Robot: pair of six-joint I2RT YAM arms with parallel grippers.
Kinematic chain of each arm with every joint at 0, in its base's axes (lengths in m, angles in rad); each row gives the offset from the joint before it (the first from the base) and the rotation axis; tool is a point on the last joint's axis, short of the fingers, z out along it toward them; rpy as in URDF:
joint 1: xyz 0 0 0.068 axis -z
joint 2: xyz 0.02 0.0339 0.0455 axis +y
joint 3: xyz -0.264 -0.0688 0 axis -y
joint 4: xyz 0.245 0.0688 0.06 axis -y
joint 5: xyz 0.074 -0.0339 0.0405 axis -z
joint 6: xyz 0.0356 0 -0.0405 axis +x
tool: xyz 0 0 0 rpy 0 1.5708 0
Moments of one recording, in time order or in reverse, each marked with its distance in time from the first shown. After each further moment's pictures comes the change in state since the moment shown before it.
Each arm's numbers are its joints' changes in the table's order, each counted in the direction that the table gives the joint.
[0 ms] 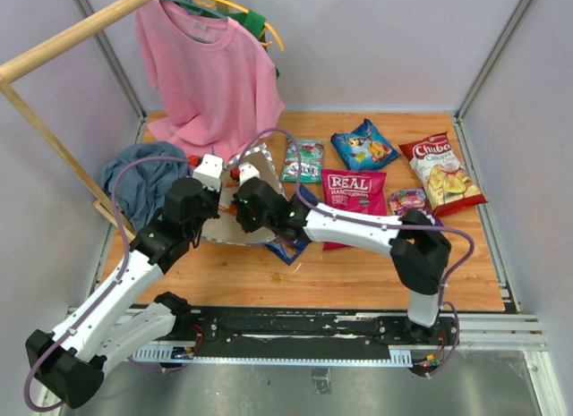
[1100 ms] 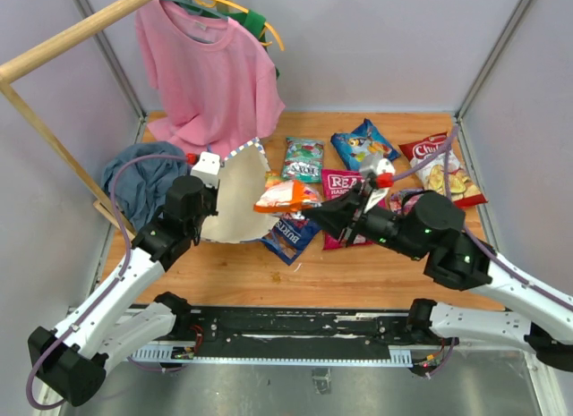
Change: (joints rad) left arm -0.016 0.022 0.000 0.021 -0.058 -0.007; right arm -0.059 -1.018 -0.321 0.001 -0.161 -0.204
